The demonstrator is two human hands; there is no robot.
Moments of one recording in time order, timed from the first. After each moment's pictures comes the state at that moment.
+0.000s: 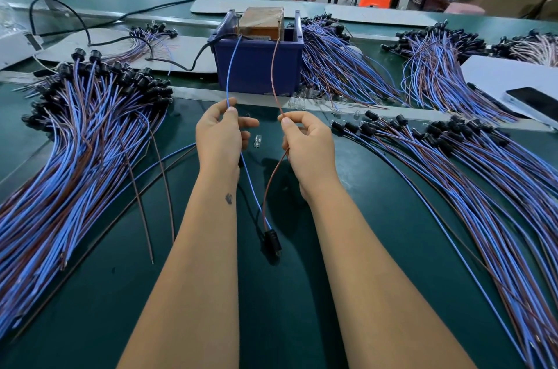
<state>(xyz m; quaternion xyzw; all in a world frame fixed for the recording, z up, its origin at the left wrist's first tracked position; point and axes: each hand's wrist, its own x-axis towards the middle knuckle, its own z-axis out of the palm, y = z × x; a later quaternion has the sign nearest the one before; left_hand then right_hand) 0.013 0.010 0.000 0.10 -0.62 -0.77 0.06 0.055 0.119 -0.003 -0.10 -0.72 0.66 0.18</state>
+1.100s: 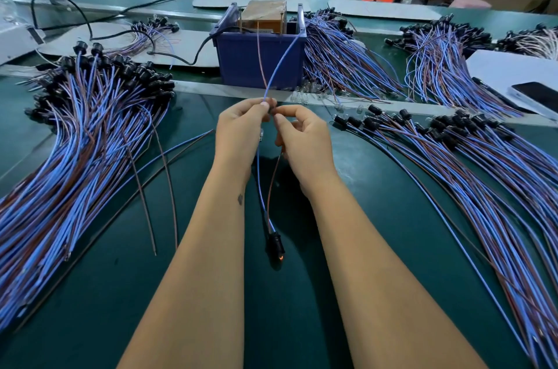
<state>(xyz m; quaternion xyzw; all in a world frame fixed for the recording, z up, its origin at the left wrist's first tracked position) 0.031 0.020 0.008 0.02 -0.67 -0.74 0.03 0.058 0.112 -0.002 -0.06 -0.74 0.65 0.18</state>
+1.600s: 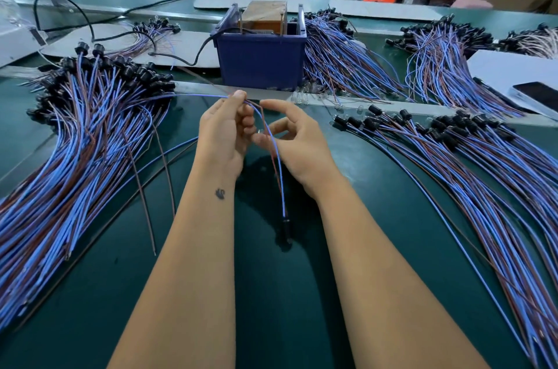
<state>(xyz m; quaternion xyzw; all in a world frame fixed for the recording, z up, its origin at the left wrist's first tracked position) 0.019 0.007 0.008 0.05 -0.47 -0.88 -0.02 0.063 0.119 0.000 0.03 -0.76 0.64 0.10</state>
